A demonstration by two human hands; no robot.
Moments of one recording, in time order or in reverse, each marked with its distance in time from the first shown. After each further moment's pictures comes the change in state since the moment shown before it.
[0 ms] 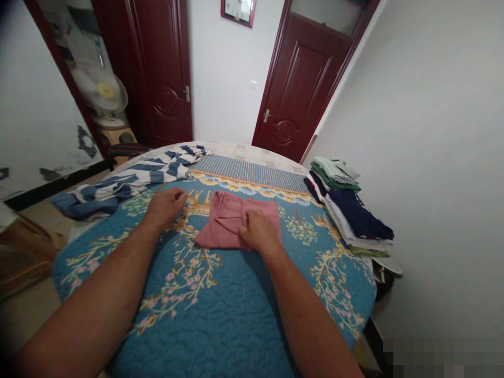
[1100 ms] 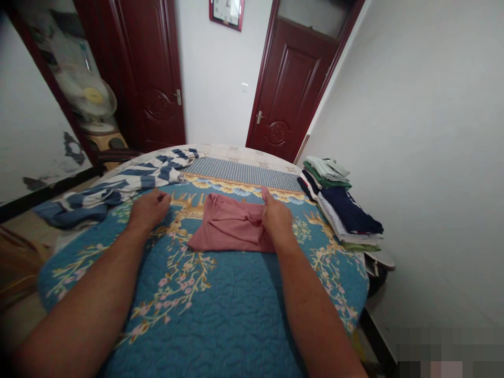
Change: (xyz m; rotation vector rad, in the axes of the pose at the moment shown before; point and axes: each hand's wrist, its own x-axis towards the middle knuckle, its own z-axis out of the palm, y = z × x) left_hand 0.007 -0.018 0.000 -0.007 0.065 -0.141; right_hand 0.017 0.048 -0.040 -0.091 0.231 0.219
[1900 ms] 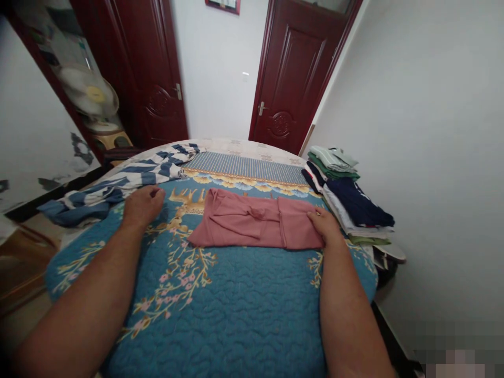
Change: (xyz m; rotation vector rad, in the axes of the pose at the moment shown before) left_hand 0.001 -0.004 -0.006 0.040 0.059 -0.054; right_hand 0.002 0.212 0.037 0.535 -0.012 0.334
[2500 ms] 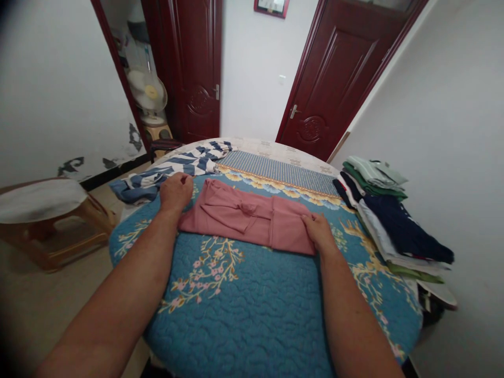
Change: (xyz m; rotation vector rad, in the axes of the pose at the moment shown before) left_hand -0.006 -0.007 -0.017 -0.093 0.153 -0.124; right_hand -0.025 -0.087 0.091 -0.061 -0.096 -0.107
